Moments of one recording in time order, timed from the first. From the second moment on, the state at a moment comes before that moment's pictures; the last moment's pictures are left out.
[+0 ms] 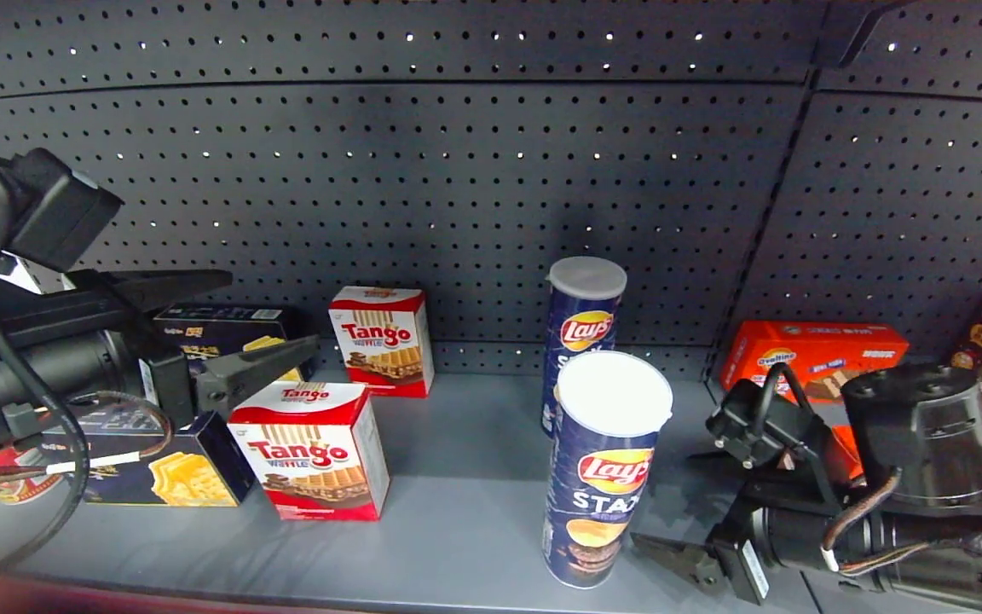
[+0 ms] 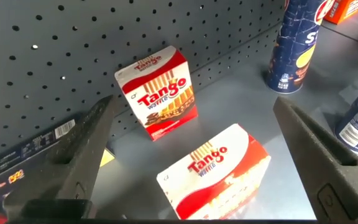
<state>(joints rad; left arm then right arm) -0.20 1.27 -0.75 -0.35 -0.32 0.24 0.66 1.50 -0.57 -0.41 0.06 -0.15</state>
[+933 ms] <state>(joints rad) 0.01 0.66 -0.33 -0.24 -0.14 0.17 0.14 0.73 -0.20 -0.39 0.06 -0.05</state>
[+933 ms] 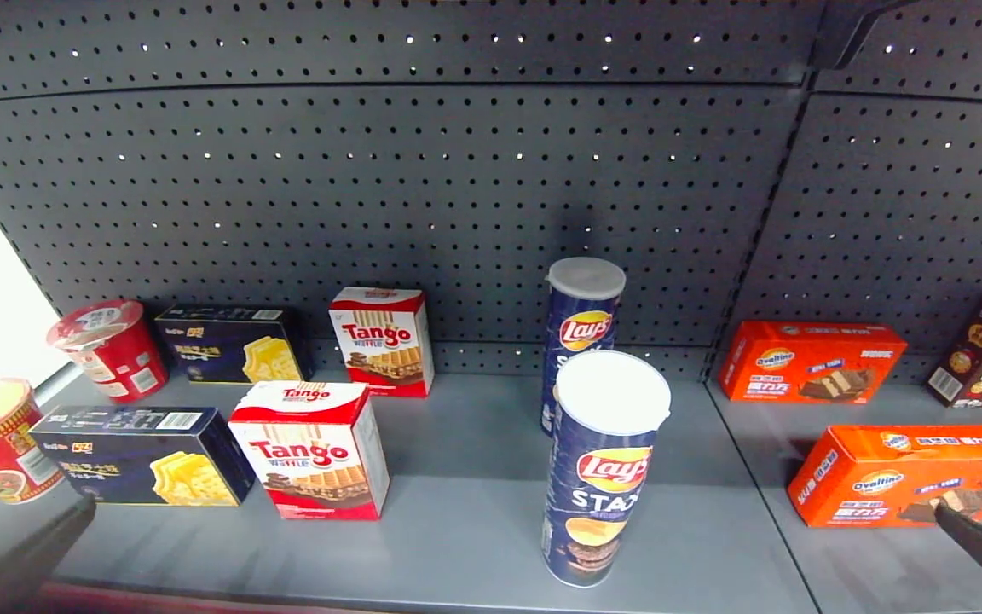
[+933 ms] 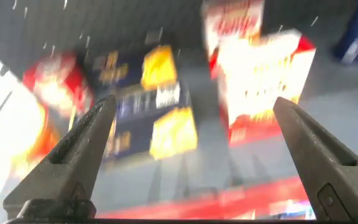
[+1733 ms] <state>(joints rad) 0.02 0.26 -0.29 0.10 -0.08 0.17 -0.04 0.08 -0.02 -0.02 -0.07 -0.04</state>
